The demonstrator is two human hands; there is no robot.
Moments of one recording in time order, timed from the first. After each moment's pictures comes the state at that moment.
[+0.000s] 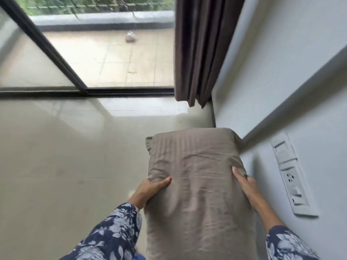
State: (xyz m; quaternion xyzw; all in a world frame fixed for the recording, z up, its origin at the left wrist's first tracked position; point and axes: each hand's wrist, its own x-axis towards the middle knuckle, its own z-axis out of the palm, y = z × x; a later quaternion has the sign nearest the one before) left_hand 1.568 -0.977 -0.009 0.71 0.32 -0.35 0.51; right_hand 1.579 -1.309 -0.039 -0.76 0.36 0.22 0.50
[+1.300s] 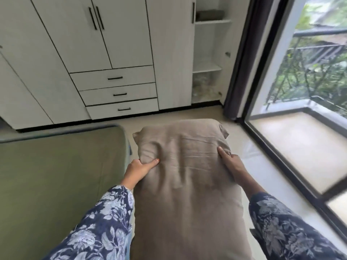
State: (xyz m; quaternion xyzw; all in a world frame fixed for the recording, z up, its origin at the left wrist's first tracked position) left_hand 1.194 -0.208 0.196 0.51 0.71 0.24 0.42; right_hand 1.506 -0.245 0.186 -0.75 -0.37 0.39 0.39
